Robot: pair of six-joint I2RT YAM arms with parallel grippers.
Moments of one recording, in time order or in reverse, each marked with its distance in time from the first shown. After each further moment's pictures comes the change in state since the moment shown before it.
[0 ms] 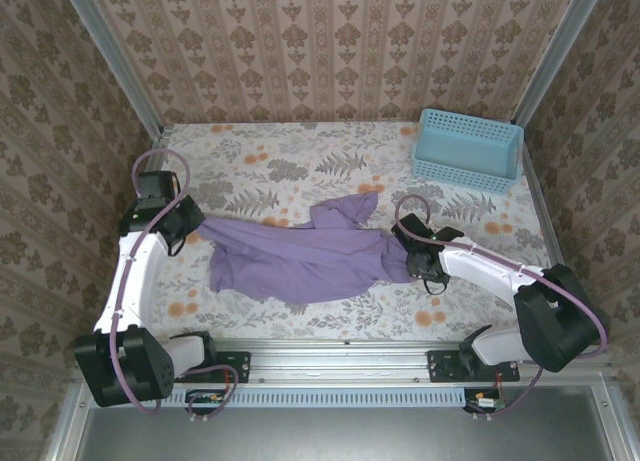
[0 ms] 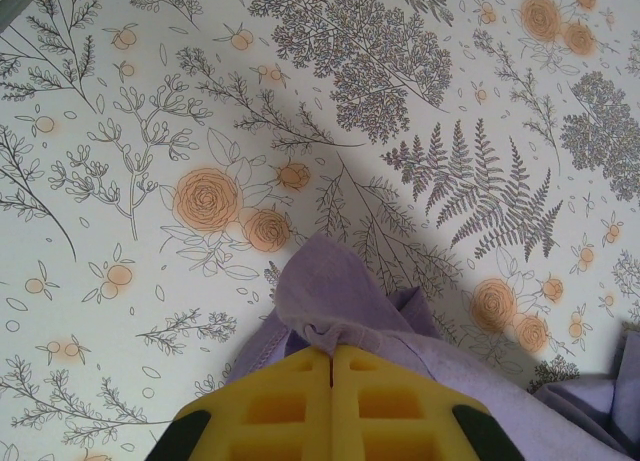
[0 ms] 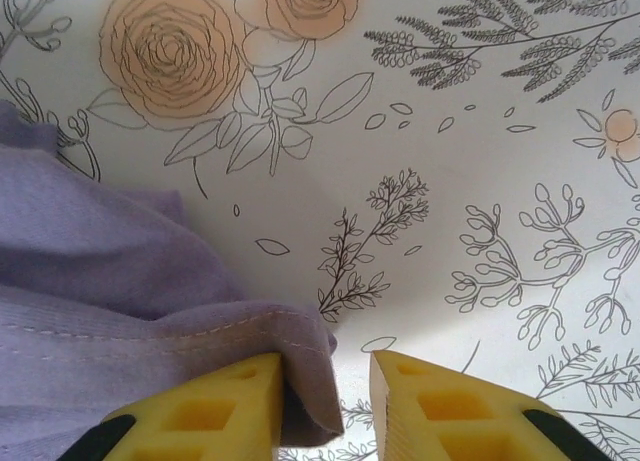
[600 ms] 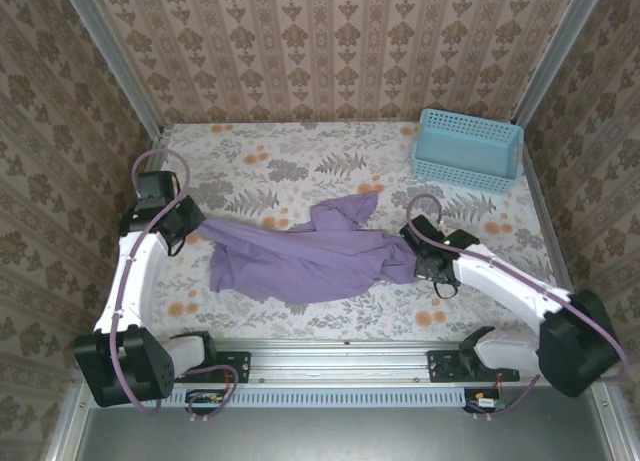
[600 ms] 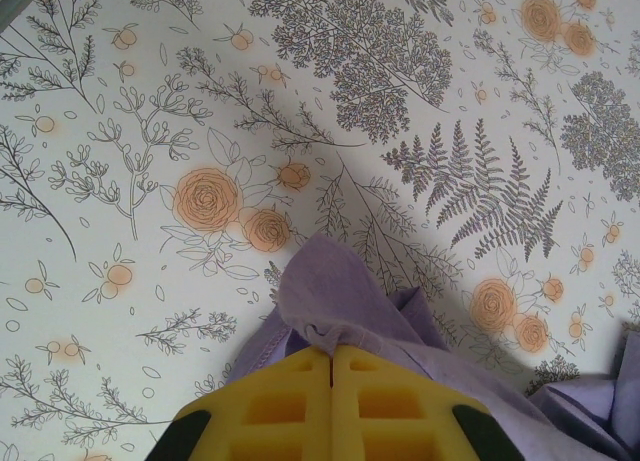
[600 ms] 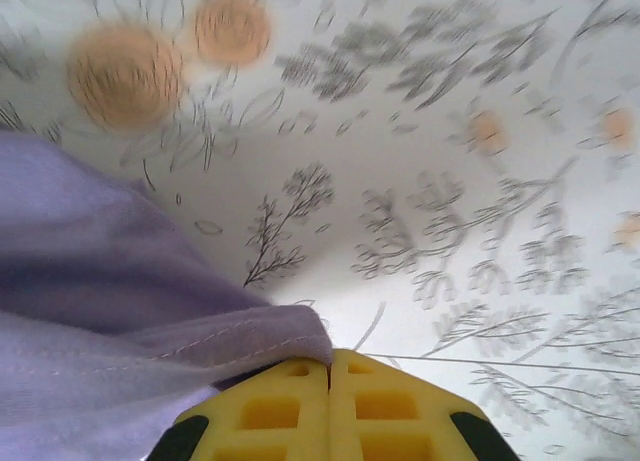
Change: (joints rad) left arm 0.005 0.000 0.000 0.000 0.000 0.000; right arm 0.000 -0.175 0.027 -0.169 0.086 0.018
